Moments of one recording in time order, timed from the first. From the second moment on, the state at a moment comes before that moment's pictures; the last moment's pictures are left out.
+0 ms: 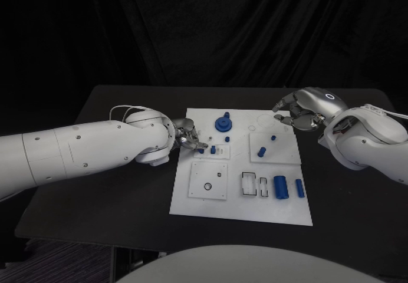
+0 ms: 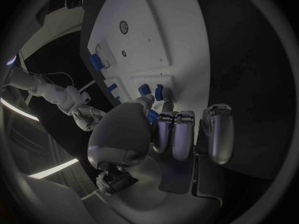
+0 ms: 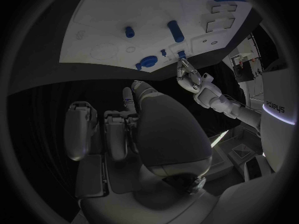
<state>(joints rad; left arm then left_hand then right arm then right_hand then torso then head) 1.32 -0.70 -0.21 1.52 -1.08 -0.04 -0.49 1.10 0.02 0.18 0.29 0.19 0.97 0.05 0.17 1.25 1.47 -0.02 1.57 1.31 1.47 -0.07 1.57 1.31 0.05 1.47 0.05 1.44 1.31 1.36 -0.99 -0.25 1.60 -1.52 -0.53 -0.11 1.49 -0.05 0.18 0.25 0.38 0.92 0.11 0.18 0.24 1.47 0.01 1.57 1.31 1.46 -0.05 1.57 1.31 0.04 1.47 0.06 1.39 1.31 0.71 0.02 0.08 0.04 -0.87</state>
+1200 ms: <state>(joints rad) 1.31 -0.72 -0.21 1.47 -1.18 -0.47 -0.09 1.27 0.10 -0.03 0.29 0.33 0.74 0.14 0.14 1.25 1.18 0.07 1.27 1.31 1.32 0.03 1.45 1.31 0.11 1.10 0.12 1.04 1.31 1.36 -1.00 -0.25 1.61 -1.52 -0.53 -0.11 1.49 -0.05 0.18 0.26 0.39 0.92 0.11 0.17 0.24 1.47 0.01 1.57 1.31 1.46 -0.05 1.57 1.31 0.04 1.47 0.06 1.38 1.31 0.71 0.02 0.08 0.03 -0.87</state>
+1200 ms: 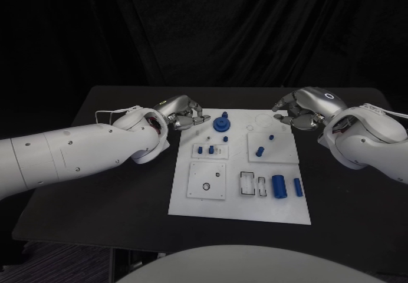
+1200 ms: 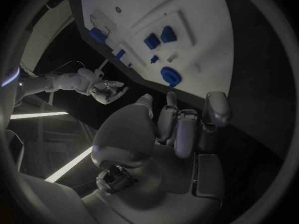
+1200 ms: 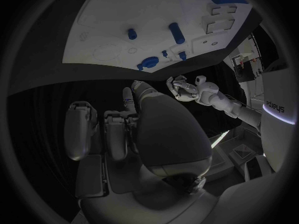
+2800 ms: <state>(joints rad) 1.28 -0.48 -0.21 1.17 -1.34 -0.19 0.25 1.43 -0.10 0.55 0.08 0.30 0.66 0.13 0.07 0.90 0.53 0.16 0.60 0.86 1.16 0.08 1.37 1.09 0.08 1.34 0.19 1.38 1.31 1.36 -1.00 -0.25 1.60 -1.52 -0.53 -0.11 1.49 -0.05 0.18 0.26 0.39 0.92 0.11 0.17 0.24 1.47 0.01 1.57 1.31 1.46 -0.05 1.57 1.31 0.04 1.47 0.06 1.38 1.31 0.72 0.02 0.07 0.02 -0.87</state>
